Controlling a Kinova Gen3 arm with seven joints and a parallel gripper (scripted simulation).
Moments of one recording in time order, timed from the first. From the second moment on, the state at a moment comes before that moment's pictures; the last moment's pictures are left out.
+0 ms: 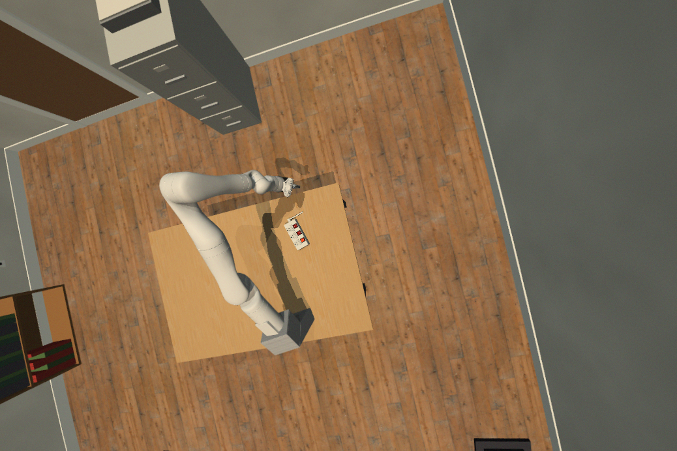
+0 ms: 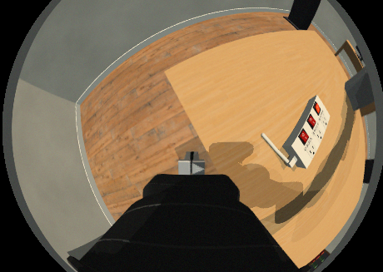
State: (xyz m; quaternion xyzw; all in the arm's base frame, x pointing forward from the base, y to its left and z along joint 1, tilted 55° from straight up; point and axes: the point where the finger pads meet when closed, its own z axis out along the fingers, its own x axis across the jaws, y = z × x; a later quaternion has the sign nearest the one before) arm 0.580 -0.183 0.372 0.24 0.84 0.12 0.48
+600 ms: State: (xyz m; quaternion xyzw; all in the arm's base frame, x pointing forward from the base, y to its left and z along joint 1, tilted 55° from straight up) arm 0.503 -0.180 0.266 0.51 0.75 0.26 0.33
